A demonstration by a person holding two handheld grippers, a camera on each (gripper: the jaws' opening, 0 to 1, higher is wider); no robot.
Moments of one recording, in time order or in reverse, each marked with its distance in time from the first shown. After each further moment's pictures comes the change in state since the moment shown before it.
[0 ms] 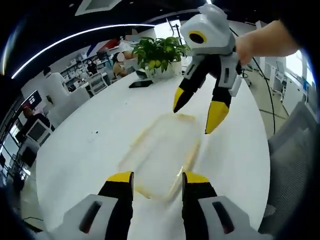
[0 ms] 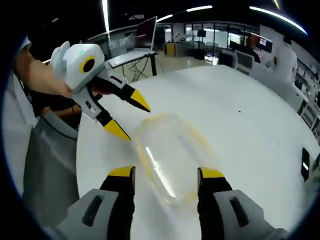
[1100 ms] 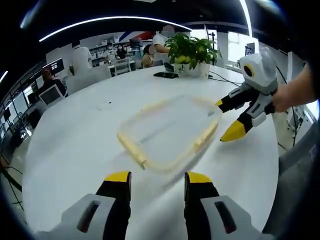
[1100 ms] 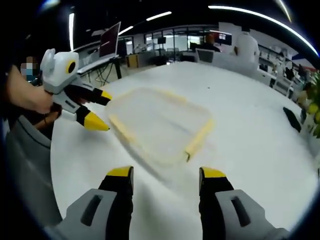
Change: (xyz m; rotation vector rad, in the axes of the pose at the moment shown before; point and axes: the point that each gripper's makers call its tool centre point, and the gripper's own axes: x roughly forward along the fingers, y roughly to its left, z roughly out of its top) left arm 0.021 -0.004 -0.058 -0.263 0.040 0.099; right arm 0.026 -0.014 -0.064 0.154 -0.065 -0.213
